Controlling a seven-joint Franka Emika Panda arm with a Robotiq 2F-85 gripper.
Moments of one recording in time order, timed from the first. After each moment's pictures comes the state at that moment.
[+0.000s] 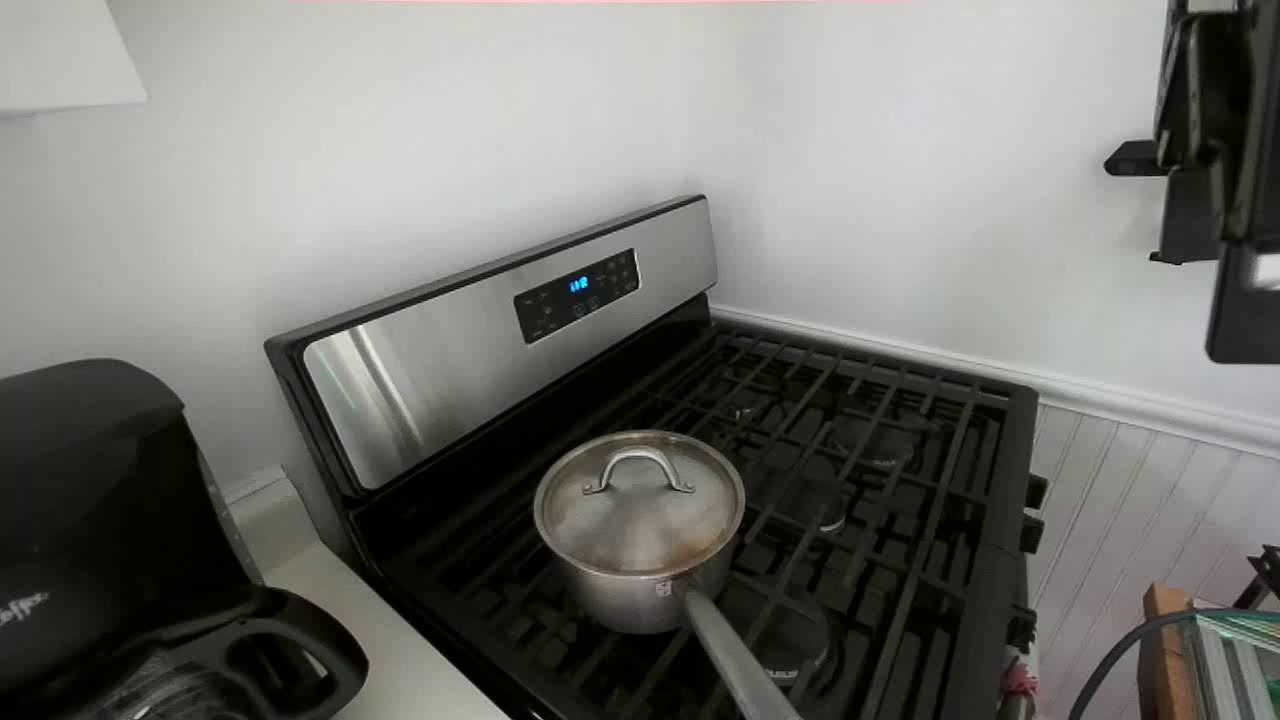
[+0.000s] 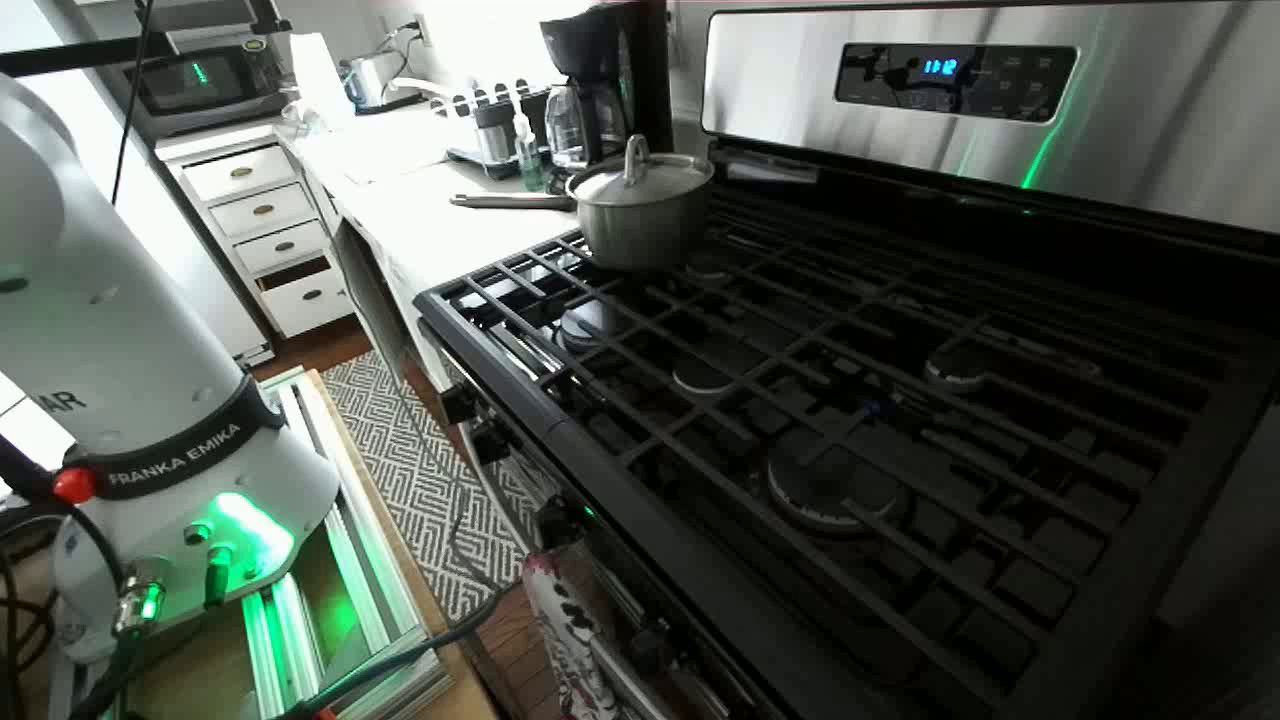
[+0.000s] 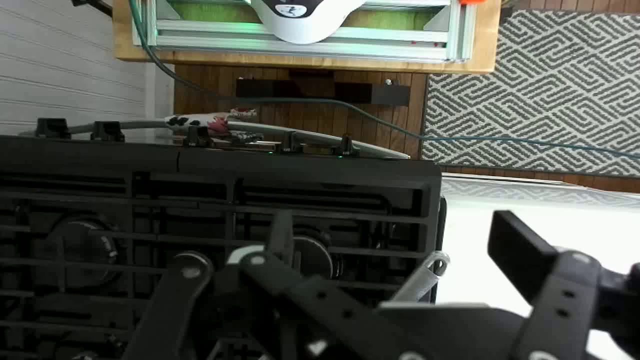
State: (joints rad) arm 0.08 -0.76 0.17 -2.35 0.08 1.38 0.18
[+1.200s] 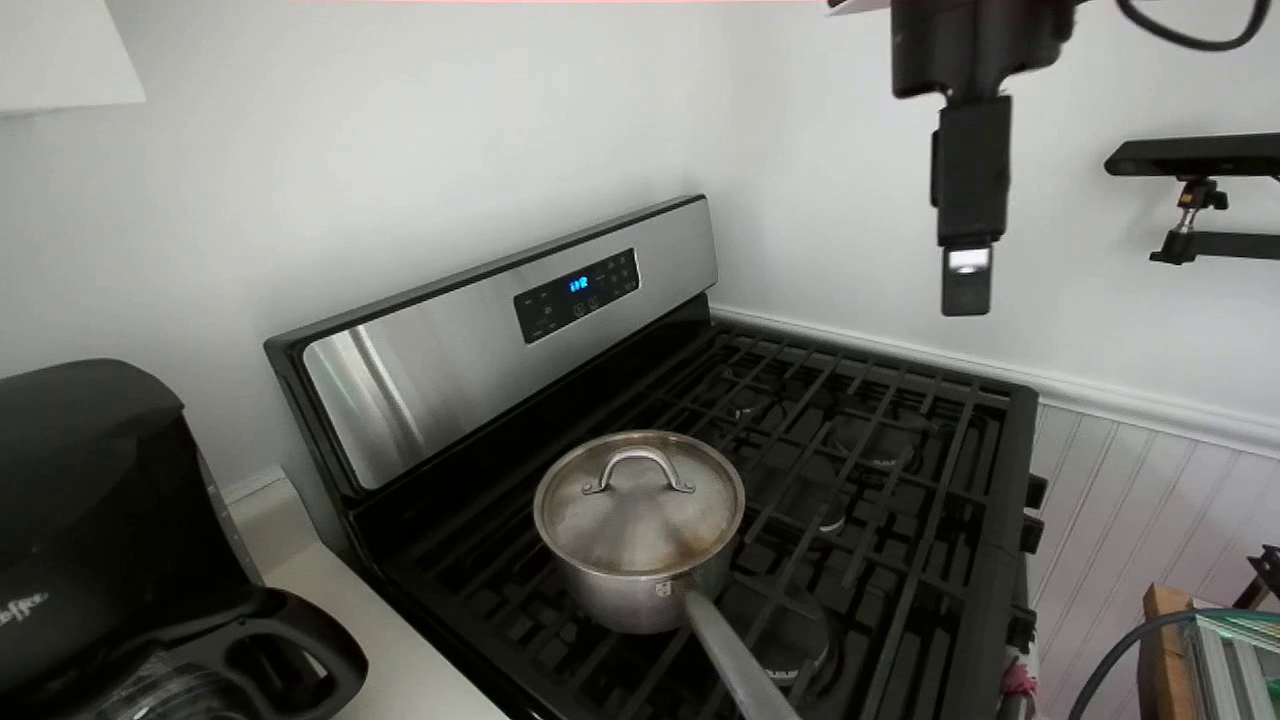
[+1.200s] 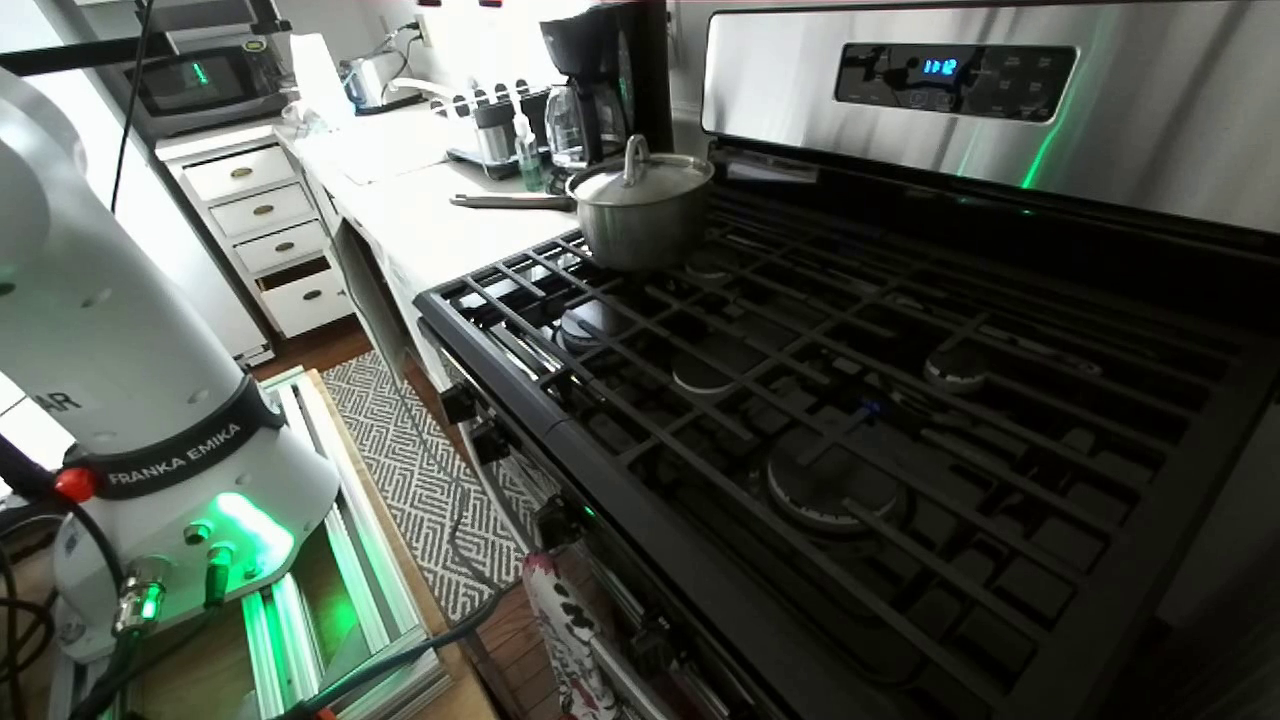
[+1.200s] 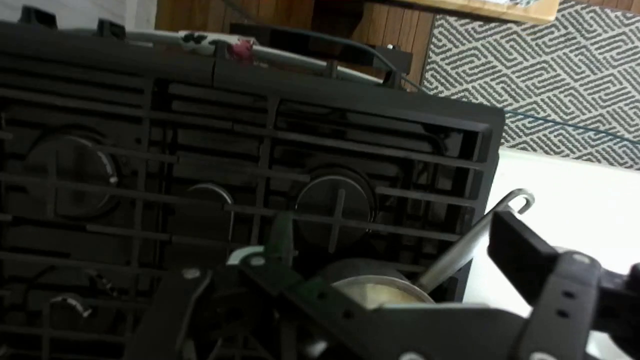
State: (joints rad) arm 0.02 -0.57 -0.06 -2.35 -0.02 1.61 -0.16
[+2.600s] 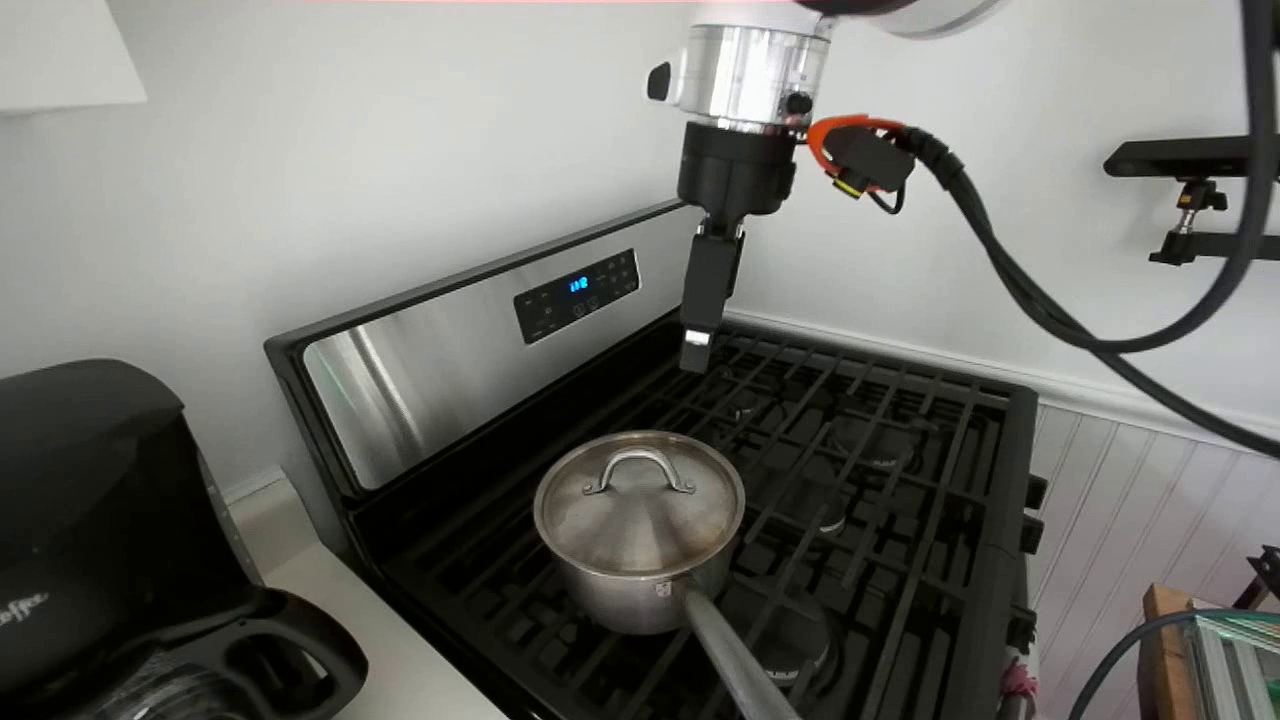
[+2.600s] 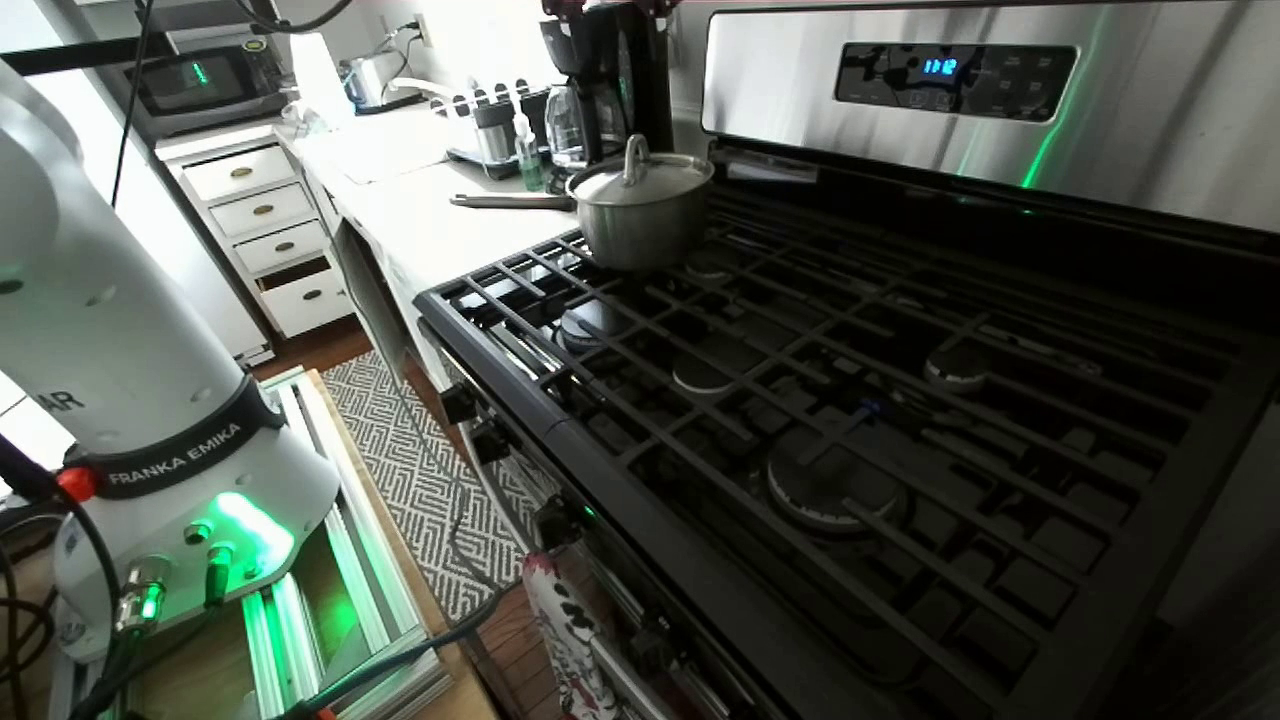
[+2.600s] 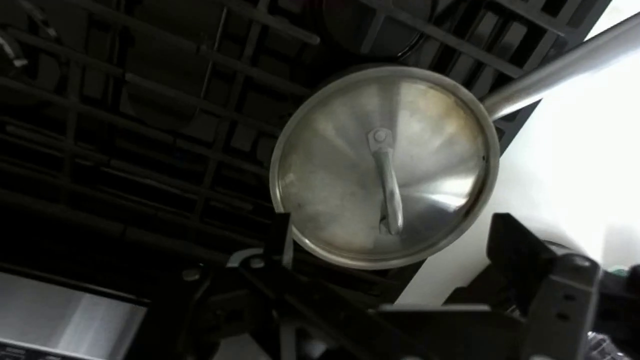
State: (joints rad) arm 0.05 -0.27 -0.07 -2.33 0.07 2.21 -0.43
